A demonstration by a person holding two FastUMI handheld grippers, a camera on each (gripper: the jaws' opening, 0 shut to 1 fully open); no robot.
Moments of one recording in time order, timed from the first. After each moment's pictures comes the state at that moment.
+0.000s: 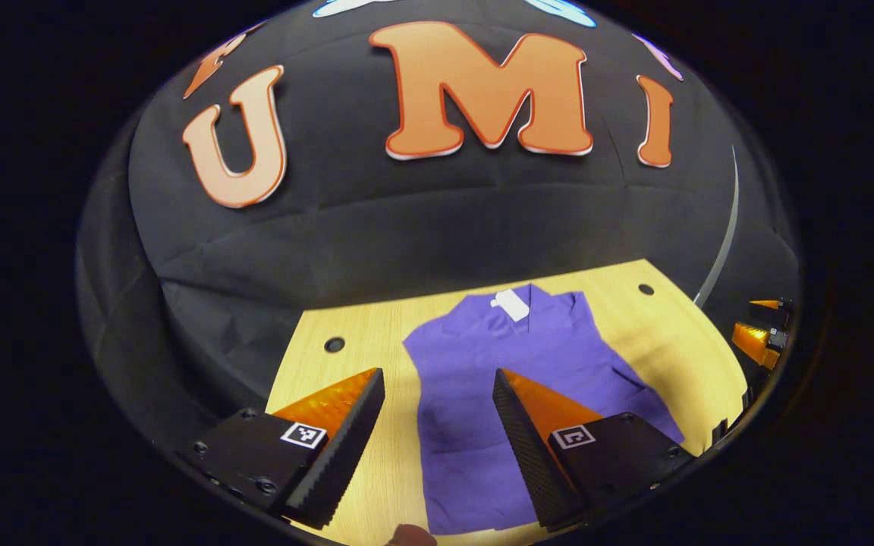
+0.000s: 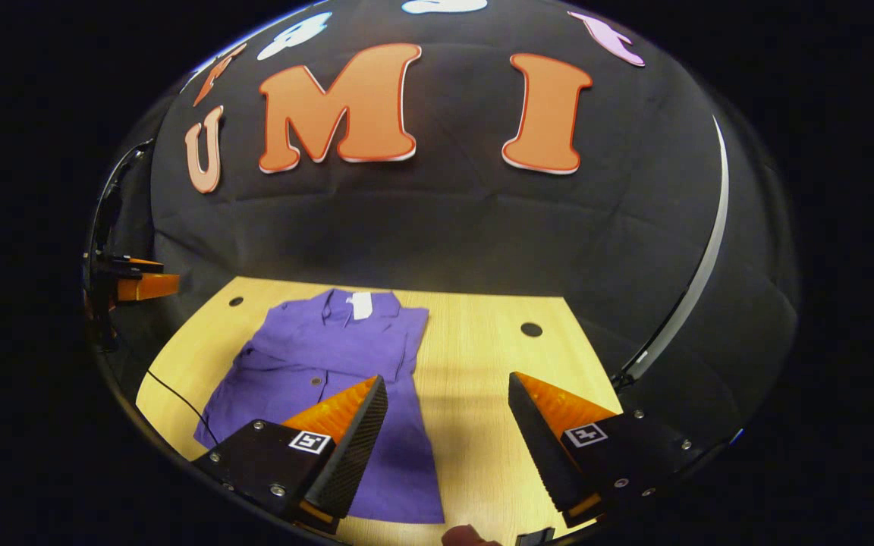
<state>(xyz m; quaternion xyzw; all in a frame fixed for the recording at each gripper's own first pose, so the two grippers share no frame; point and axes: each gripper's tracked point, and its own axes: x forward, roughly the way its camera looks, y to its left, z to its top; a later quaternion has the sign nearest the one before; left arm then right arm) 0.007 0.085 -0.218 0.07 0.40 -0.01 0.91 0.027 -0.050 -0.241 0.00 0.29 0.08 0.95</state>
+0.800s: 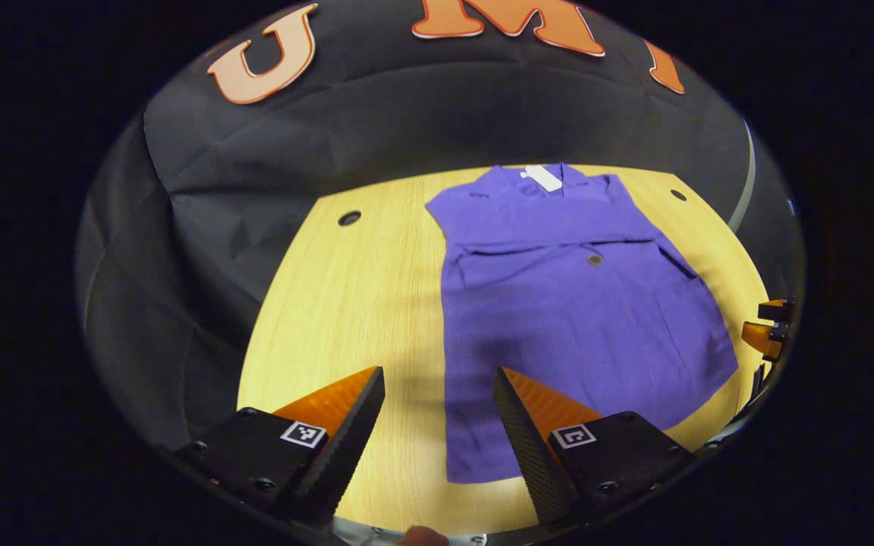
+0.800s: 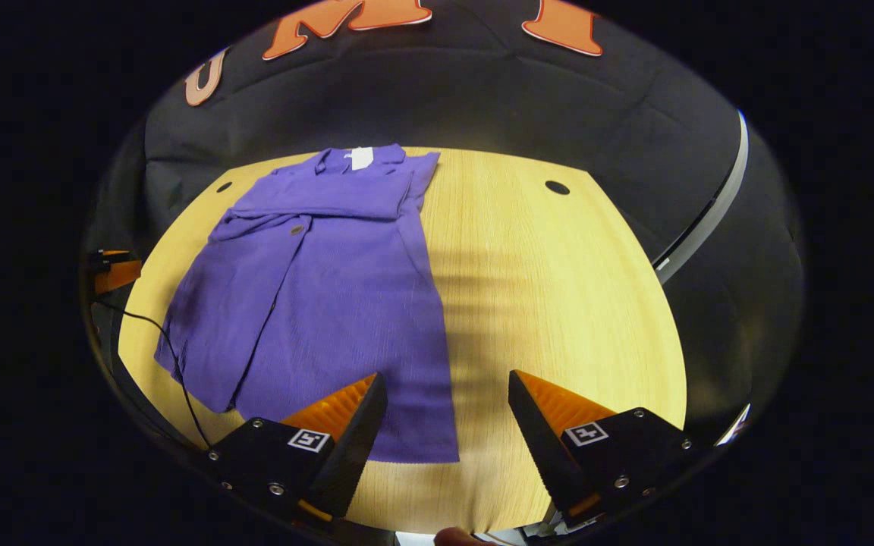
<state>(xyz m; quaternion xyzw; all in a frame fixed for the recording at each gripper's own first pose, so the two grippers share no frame) -0.136 0.125 -0.356 0.06 0.54 0.03 0.84 -0.071 -0.043 -0.405 -0.03 0.49 0.10 0.87</state>
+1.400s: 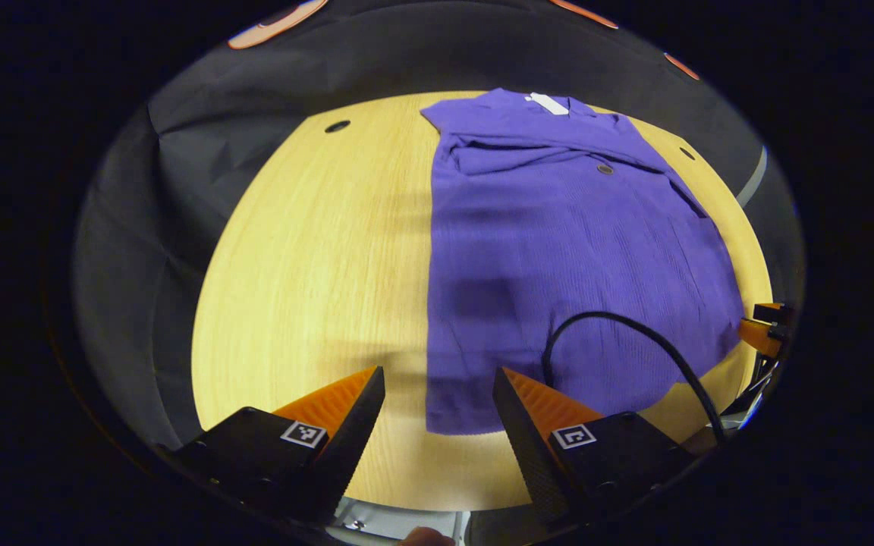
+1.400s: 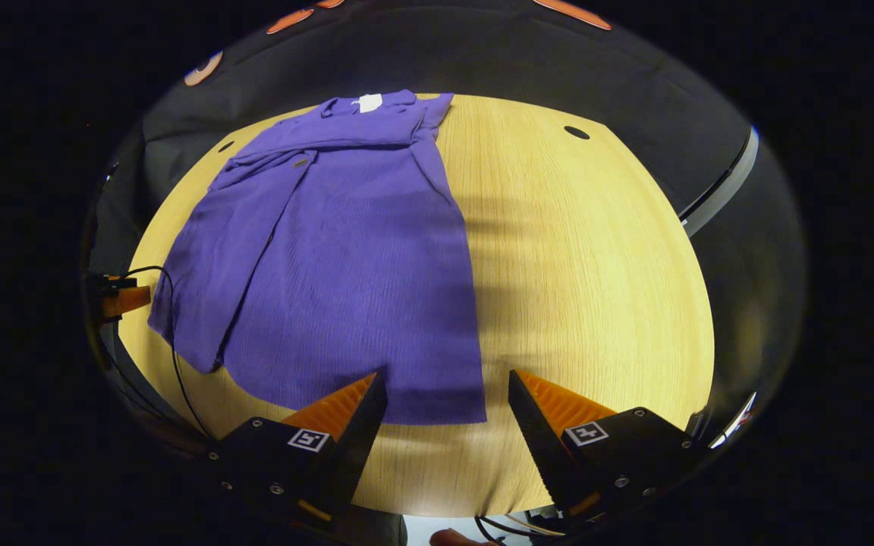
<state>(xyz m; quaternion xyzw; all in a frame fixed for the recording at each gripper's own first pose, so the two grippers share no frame) -0.225 0.124 -0.417 0.02 0.65 0.03 0.76 -0.120 -0.033 -0.446 -0.04 0.56 0.11 0.82</state>
